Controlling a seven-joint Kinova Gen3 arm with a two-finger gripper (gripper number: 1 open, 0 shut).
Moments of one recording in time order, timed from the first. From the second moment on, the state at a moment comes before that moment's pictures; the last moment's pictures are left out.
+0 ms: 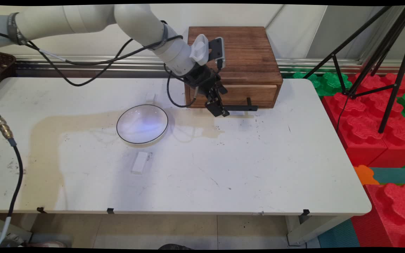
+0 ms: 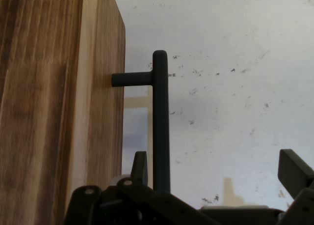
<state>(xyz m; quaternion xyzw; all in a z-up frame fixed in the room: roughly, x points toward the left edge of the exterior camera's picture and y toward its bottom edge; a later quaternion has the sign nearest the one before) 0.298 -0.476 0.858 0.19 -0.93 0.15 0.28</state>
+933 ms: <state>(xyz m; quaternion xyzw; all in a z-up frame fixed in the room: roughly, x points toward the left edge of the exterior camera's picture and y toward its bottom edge) 0.284 -0.498 0.823 0.18 -0.94 0.13 0.26</state>
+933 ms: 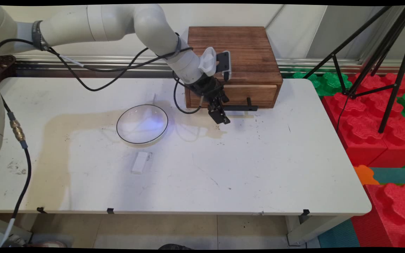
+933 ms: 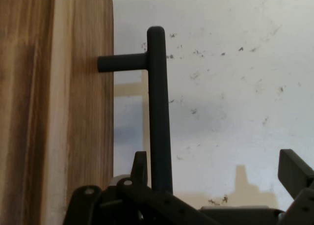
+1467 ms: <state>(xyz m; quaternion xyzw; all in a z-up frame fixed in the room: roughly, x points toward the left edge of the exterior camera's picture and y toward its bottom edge) 0.282 -0.501 0.805 0.18 -0.94 0.12 0.25</state>
